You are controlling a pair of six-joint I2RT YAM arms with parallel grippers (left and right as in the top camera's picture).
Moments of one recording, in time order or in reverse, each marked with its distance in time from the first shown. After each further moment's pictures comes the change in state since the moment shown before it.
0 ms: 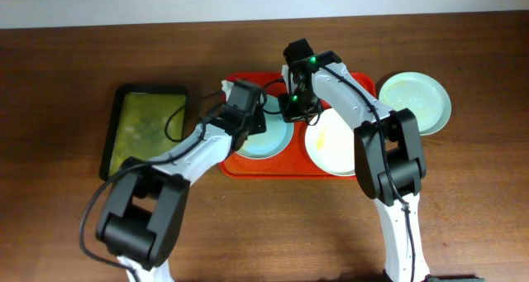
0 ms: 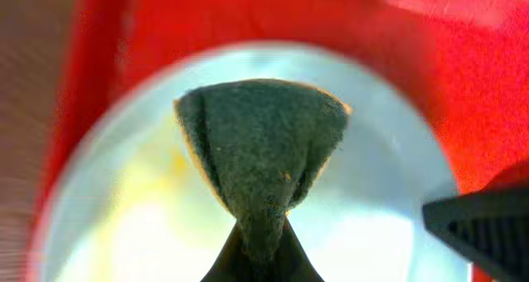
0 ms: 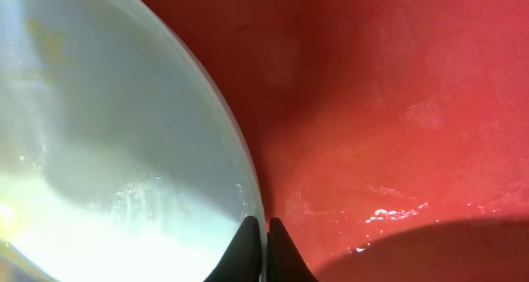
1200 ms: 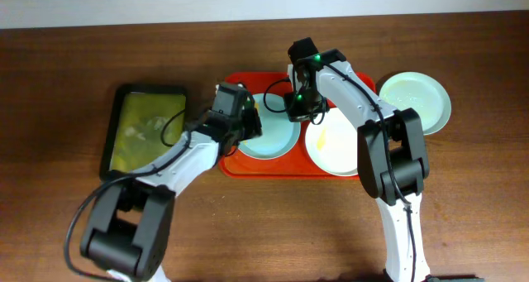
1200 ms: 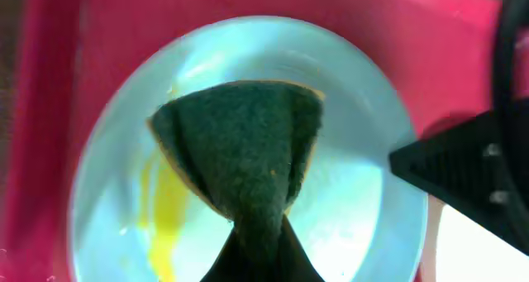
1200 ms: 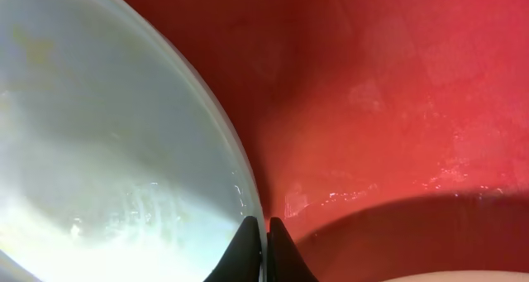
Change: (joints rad) left arm 0.049 -0.102 -0.098 0.050 0.198 0.014; right arm -0.015 -0.006 0.000 -0.026 0.034 -0.001
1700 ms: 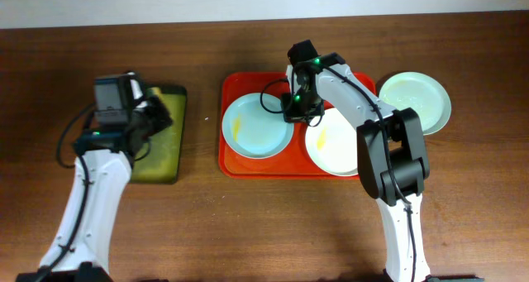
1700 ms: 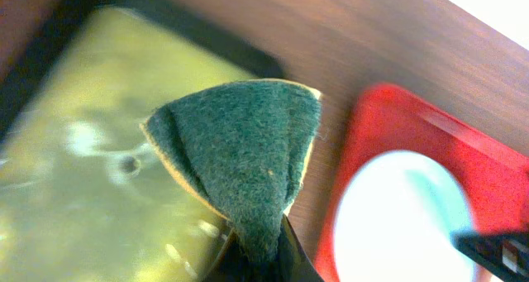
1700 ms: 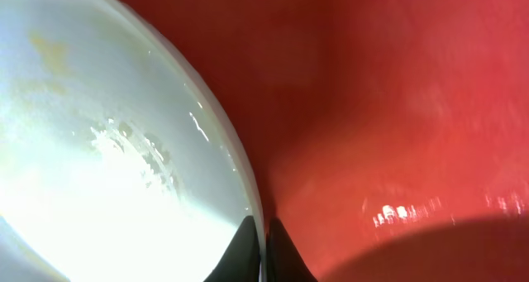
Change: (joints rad) left arm 0.476 -0.351 0.001 -0.341 0.000 0.150; right arm -0.004 -0.004 -0.043 0.058 -0.082 0.071
